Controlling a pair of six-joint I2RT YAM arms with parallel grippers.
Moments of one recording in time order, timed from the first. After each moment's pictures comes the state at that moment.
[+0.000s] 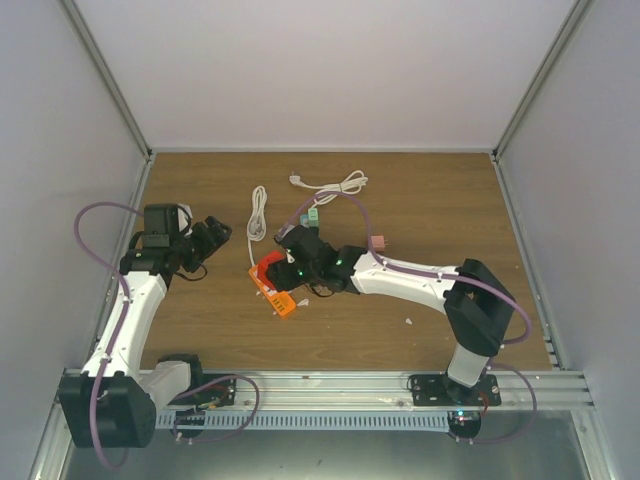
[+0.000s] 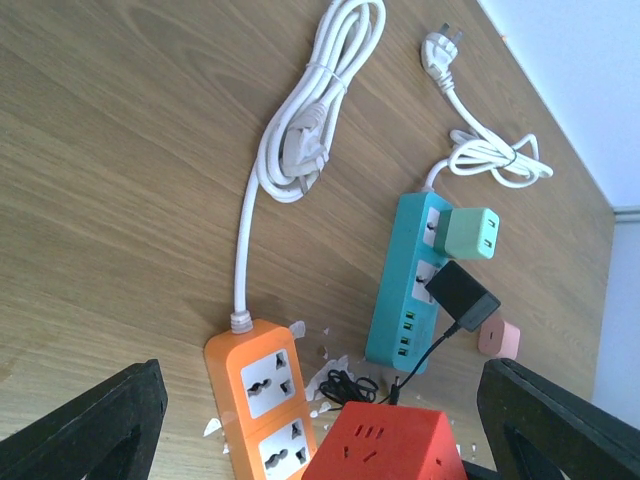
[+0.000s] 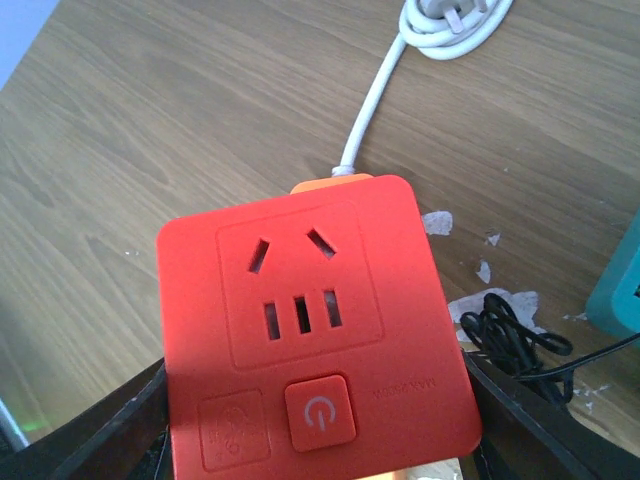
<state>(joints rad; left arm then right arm) 0.05 1.05 0.87 -0.64 0.35 -0.70 1.02 1.75 1.24 -0.29 0.00 0.50</state>
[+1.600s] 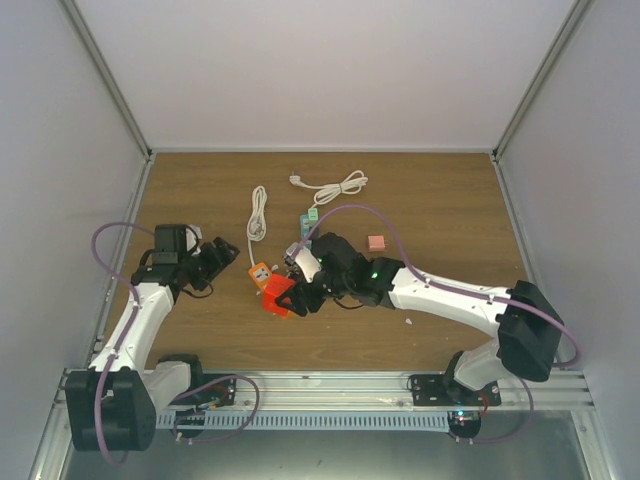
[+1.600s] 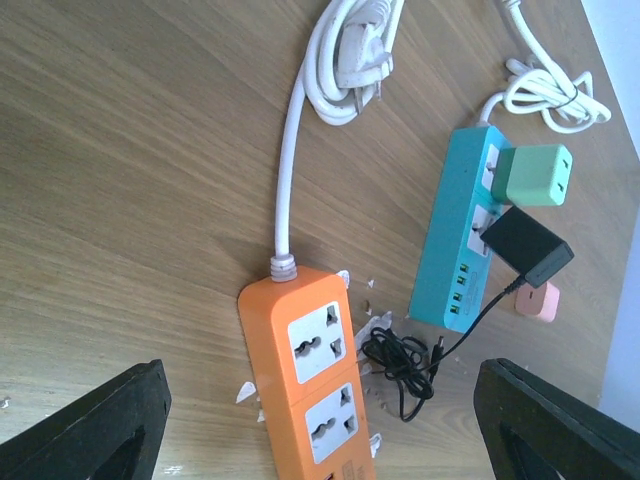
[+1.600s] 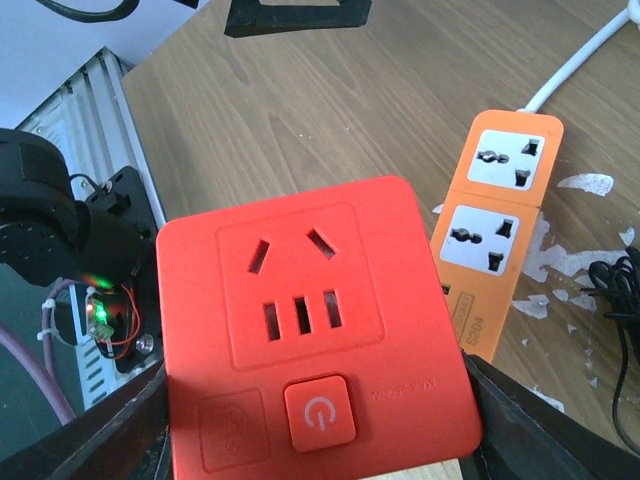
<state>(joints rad) 0.05 1.04 0.66 -0.53 0.43 -0.71 1.01 1.47 1.03 -0.27 -0.32 0.26</state>
